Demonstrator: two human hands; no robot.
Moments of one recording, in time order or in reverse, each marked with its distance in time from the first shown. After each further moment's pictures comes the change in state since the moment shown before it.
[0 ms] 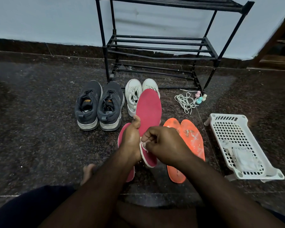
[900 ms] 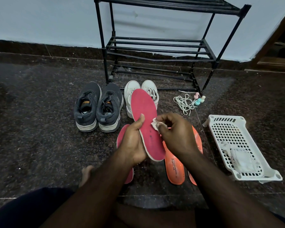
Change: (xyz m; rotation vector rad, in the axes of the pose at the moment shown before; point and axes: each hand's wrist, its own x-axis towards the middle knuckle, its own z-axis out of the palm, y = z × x) left_hand -0.020 0.003 0.009 0.027 -0.201 0.000; right_hand 0.015 0.023 -0.016 0.126 0.396 0.022
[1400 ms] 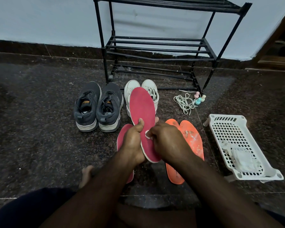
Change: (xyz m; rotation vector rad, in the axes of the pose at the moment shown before) left_hand 0.006 -0.009 -0.002 0.025 0.139 0.026; right_hand -0.008 -0.013 0.012 -0.465 -0.321 -0.183
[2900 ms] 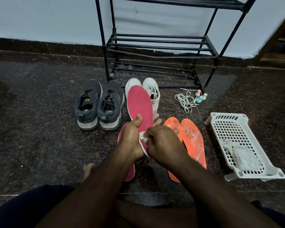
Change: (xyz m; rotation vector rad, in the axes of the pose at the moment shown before) left_hand -0.004 0.017 0.004 0.016 0.030 -0.061; right_hand -0.009 -0.014 0.004 0.080 0.027 0.020
